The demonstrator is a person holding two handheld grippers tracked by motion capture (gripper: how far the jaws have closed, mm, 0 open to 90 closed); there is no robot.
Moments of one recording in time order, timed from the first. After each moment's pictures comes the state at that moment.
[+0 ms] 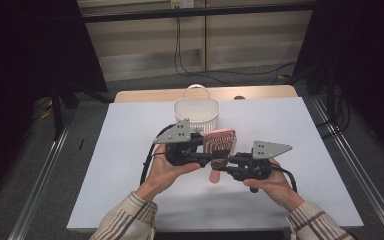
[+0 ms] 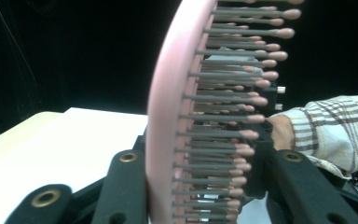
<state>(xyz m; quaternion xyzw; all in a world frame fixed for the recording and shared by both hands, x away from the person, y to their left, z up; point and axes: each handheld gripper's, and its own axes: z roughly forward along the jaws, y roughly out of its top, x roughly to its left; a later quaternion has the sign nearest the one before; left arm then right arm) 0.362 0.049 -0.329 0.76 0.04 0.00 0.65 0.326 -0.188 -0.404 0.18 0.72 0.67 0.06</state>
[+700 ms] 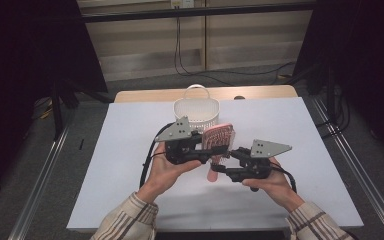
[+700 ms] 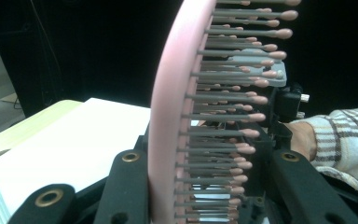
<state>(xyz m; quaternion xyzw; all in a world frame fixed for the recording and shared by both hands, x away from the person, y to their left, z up) 0.362 0.049 -0.325 0.77 0.09 0.02 0.64 0.325 -0.186 -0.400 0.21 0.72 0.65 0.10</state>
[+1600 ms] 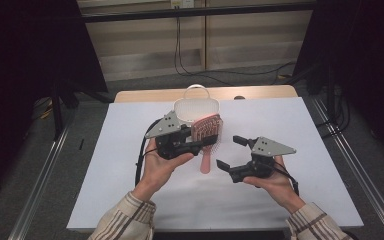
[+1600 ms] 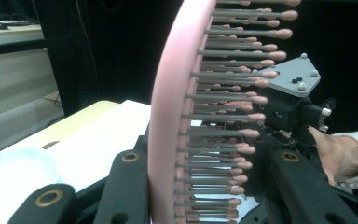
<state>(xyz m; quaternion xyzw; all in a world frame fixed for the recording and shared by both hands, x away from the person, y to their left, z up) 0.370 0.068 -0.320 0.75 0.14 0.06 0.64 0.326 -0.193 -0.400 0.29 0.71 0.61 0.20</state>
